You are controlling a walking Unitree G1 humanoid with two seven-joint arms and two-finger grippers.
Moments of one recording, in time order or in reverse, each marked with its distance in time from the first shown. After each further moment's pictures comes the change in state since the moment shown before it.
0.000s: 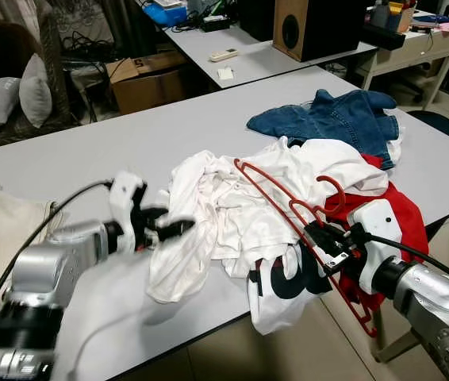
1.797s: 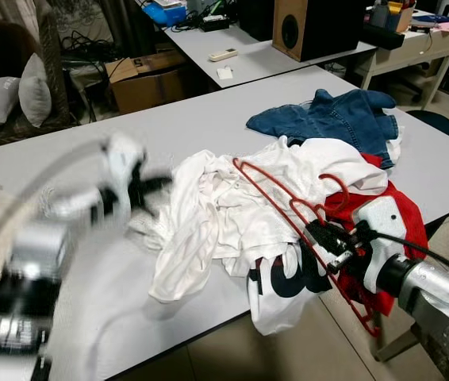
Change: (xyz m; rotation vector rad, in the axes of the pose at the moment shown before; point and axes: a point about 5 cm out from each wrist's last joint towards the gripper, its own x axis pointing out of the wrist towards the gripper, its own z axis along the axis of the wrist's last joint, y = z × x) left arm -0.007 0.010 0.080 0.417 -0.226 0.145; right arm -0.003 -0.002 0.006 0.039 -0.037 0.058
